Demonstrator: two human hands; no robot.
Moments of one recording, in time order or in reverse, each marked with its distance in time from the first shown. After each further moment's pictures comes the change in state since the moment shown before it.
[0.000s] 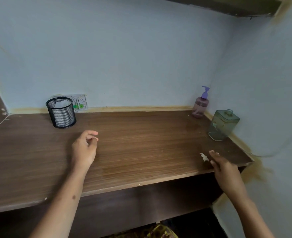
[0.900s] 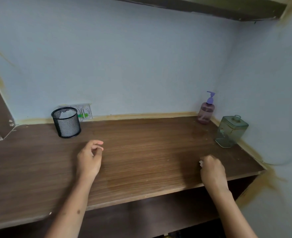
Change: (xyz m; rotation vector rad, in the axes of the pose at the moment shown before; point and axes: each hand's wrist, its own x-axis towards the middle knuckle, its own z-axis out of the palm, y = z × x) left_hand 0.005 -0.006 0.003 -0.005 -0.001 0.023; right_hand 0.030 -0.062 0.033 -0.202 0.009 0.150
